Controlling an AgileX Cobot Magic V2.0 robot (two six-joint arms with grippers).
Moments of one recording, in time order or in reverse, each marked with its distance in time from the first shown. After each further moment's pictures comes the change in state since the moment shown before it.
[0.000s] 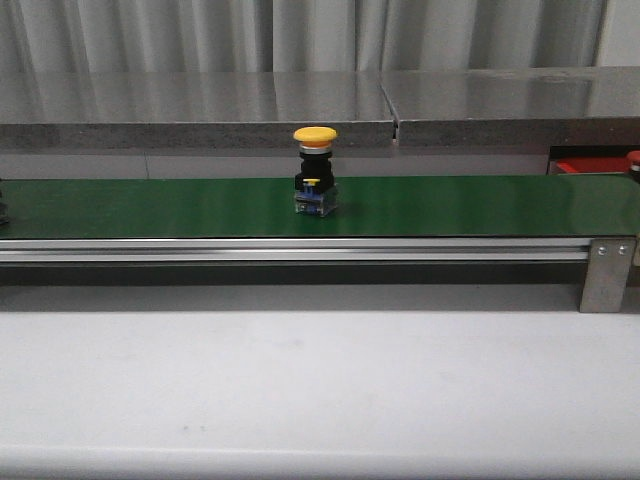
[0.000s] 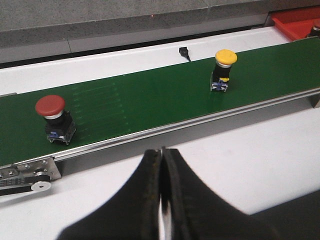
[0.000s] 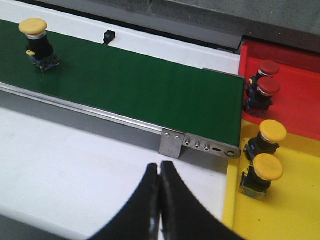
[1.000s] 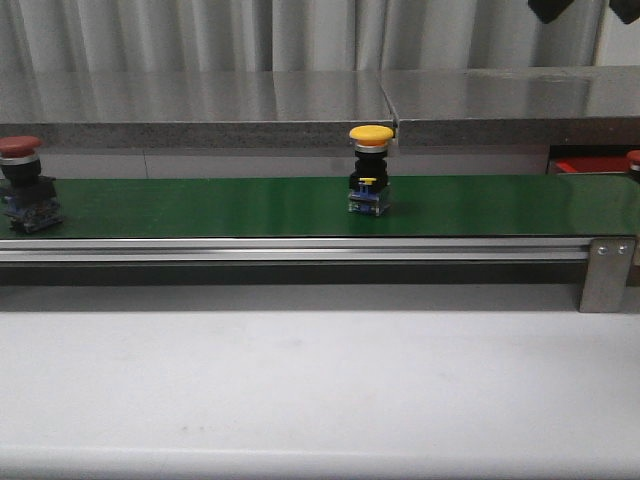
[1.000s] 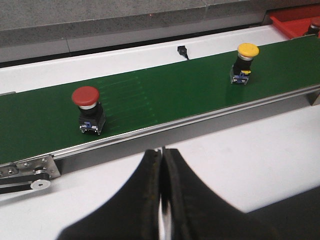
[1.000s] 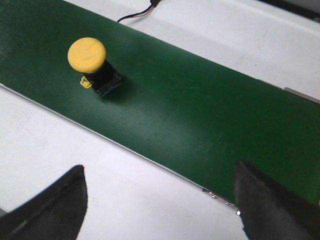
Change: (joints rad) left arm -0.002 -0.014 0.002 0.000 0.013 0.000; right arm 0.112 0.906 -0.748 0.033 0.286 0.000
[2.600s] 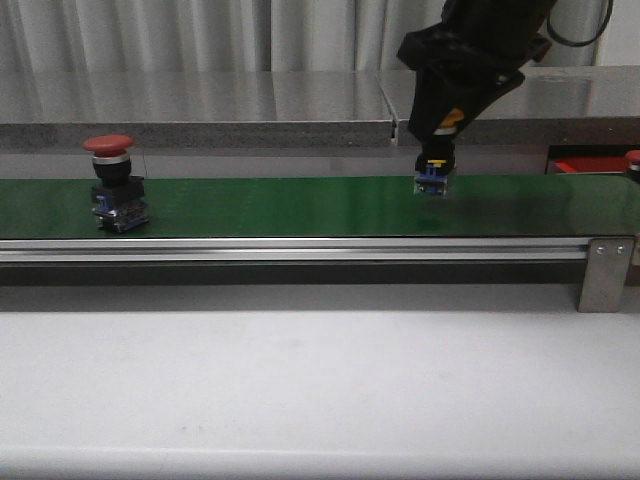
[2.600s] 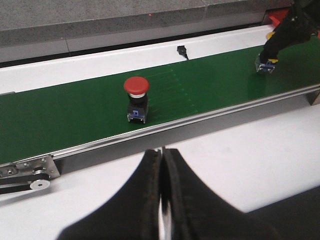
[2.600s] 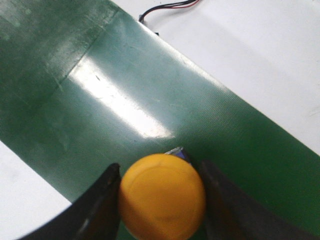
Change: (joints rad) left arm 0.000 0.000 0.000 0.000 0.000 0.002; right arm 0.113 0.449 -0.279 0.006 -0.050 -0.123
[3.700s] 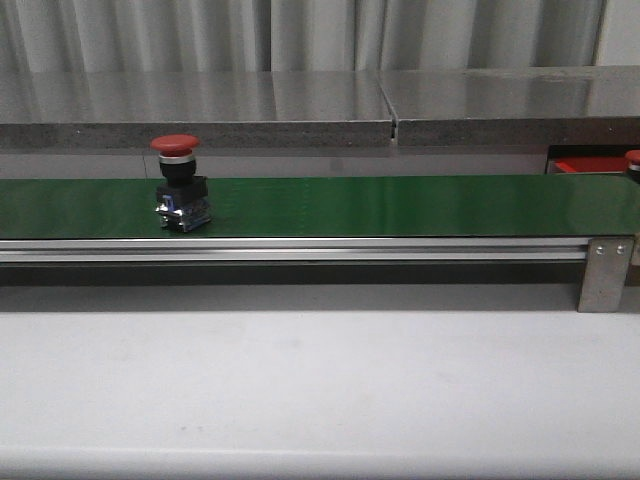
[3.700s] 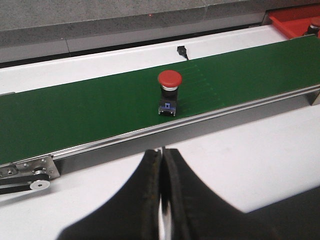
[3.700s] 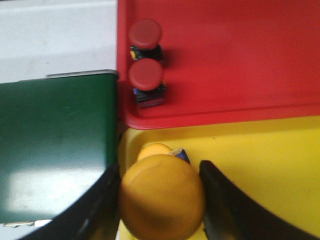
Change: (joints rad) left arm 0.000 0.000 0.000 0.000 0.000 0.000; right arm -0.640 -0.390 0.371 0.002 -0.134 0.120
